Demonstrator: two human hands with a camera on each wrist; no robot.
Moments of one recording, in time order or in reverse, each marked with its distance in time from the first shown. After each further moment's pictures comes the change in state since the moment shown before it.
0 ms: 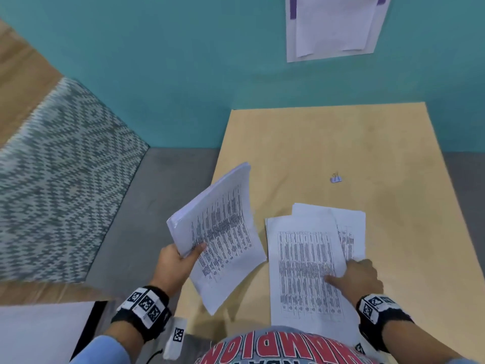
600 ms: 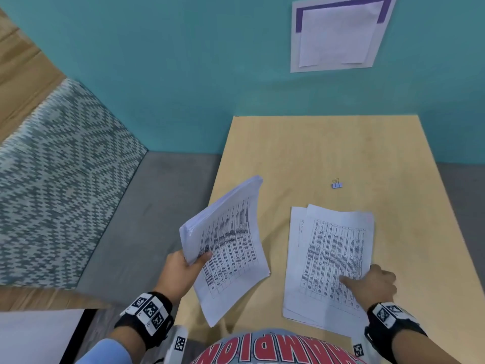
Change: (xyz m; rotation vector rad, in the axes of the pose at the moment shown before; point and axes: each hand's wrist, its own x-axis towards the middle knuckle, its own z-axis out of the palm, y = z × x) left_hand -0.005 -0.012 -0.004 0.030 -0.066 0.006; right_hand -0.003 0.012 0.008 0.438 0.151 0.263
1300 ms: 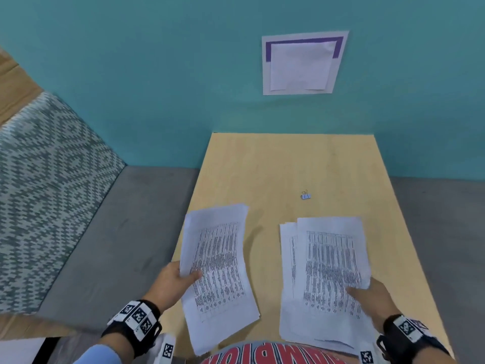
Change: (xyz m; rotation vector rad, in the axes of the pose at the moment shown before) left_hand -0.009 0.011 0.026 0.141 -0.214 -0.004; right_hand -0.016 0.045 -0.084 0.640 -0.258 -0.034
